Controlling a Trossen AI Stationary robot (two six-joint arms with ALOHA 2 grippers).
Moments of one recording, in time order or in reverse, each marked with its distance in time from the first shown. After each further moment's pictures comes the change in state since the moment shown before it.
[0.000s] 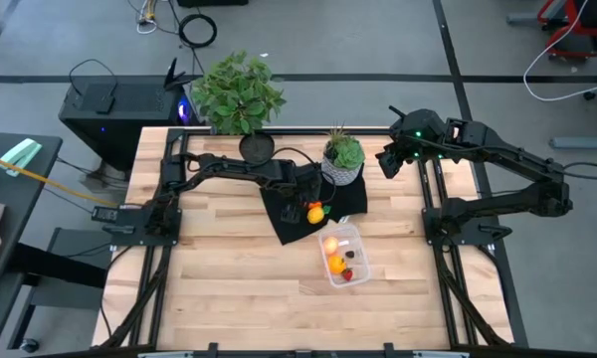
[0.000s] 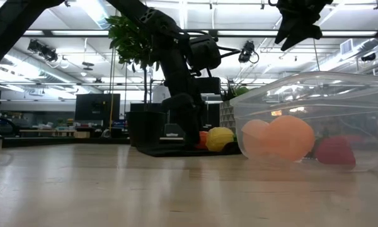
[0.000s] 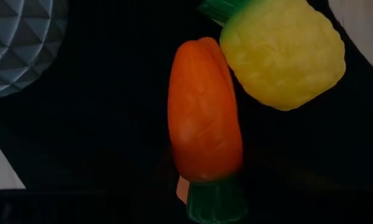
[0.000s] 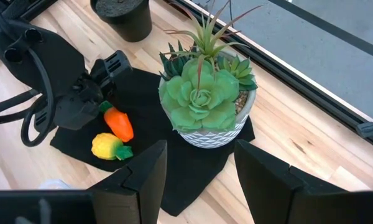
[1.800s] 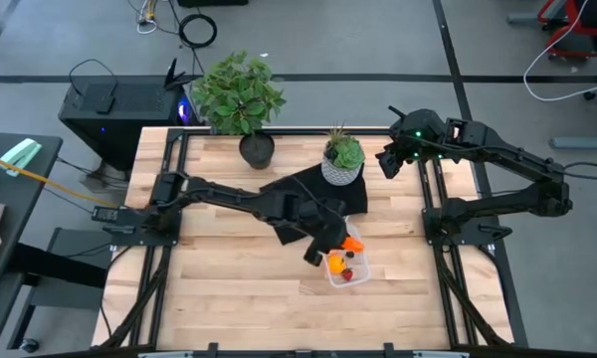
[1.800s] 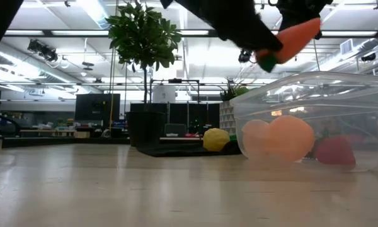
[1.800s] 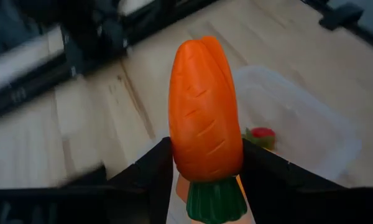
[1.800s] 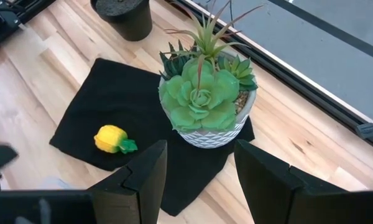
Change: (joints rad) left arm -0.303 -0.059 0.173 0.274 0.085 -0.054; right arm 0.000 0.000 0.000 0.000 0.000 -0.007
